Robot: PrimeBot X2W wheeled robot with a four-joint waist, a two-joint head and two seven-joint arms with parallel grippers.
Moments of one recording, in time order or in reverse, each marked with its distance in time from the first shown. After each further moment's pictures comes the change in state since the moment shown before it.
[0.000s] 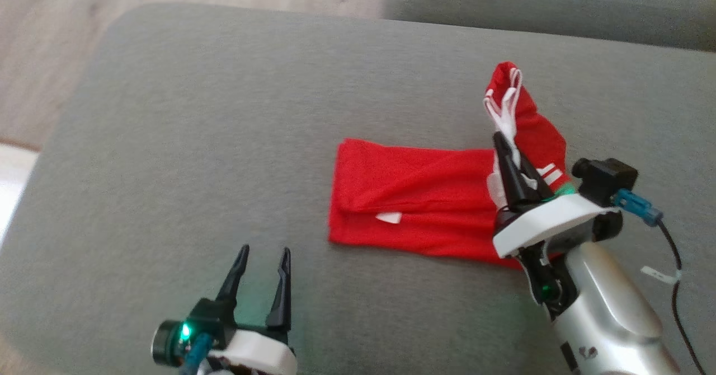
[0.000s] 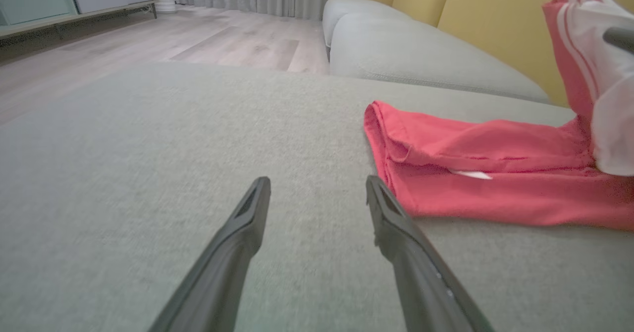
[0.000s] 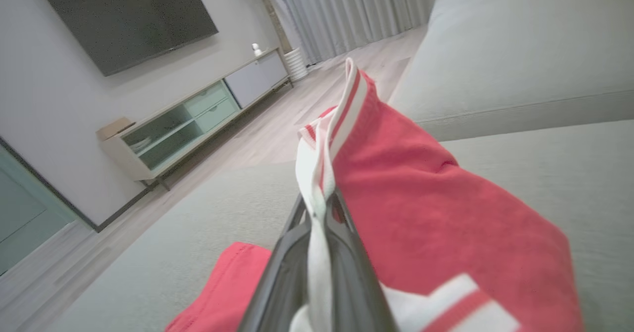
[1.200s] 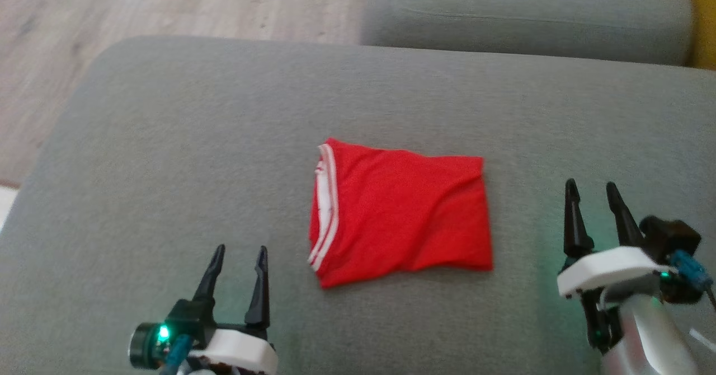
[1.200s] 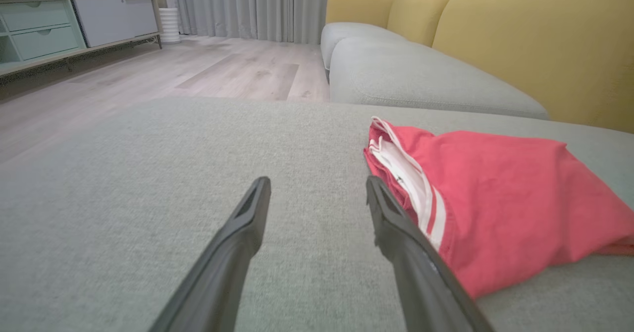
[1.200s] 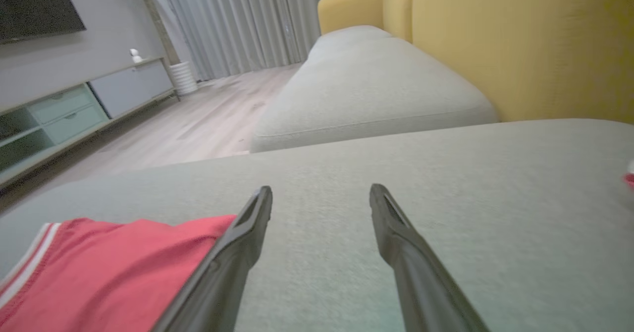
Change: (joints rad) left arm 0.021 0.001 0.079 -0.004 0.054 -0.010 0.000; right arm 0.115 0.037 -0.341 0.105 -0.305 0.000 -0.112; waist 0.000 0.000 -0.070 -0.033
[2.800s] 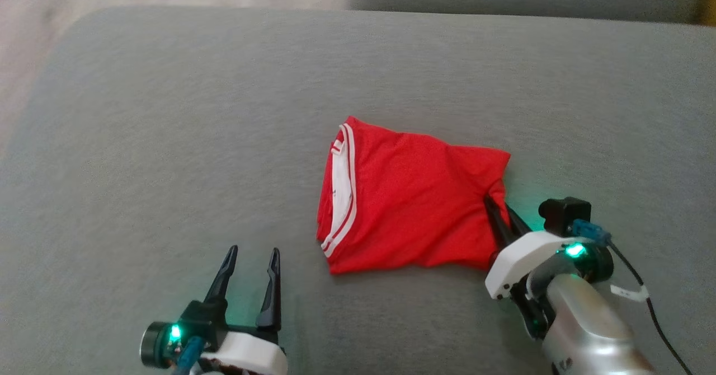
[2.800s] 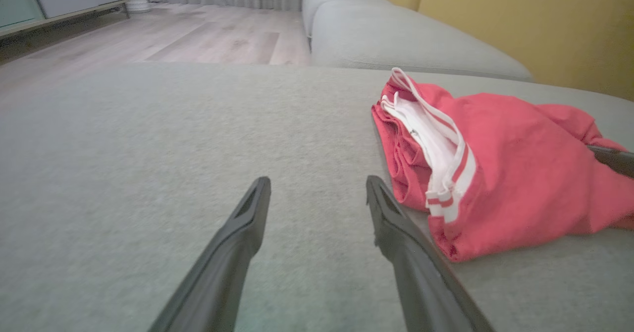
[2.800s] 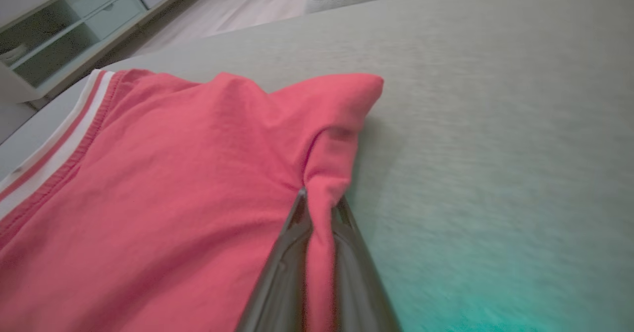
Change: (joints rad) left arm 0.004 0.000 -0.039 -0.012 -0.012 0.007 0.000; right arm -0.198 0.016 0.329 0.344 0.116 0.000 0.058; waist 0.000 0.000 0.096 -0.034
